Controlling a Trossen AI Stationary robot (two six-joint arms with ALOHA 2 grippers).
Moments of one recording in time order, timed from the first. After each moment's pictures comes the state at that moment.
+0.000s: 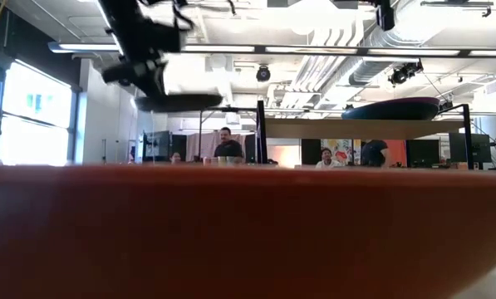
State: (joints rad) left arm 0.09 1.31 1.05 -0.85 -0.60 0.44; right arm -0.26 0.87 0.99 -0.26 0.02 0.85
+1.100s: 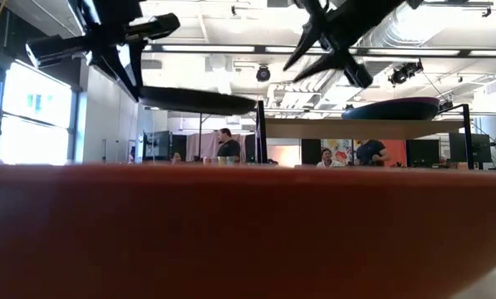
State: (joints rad) left arm -0.27 1.38 1.05 -0.94 -0.49 0.75; right arm -0.02 1.36 0.99 -0.26 0.21 1.19
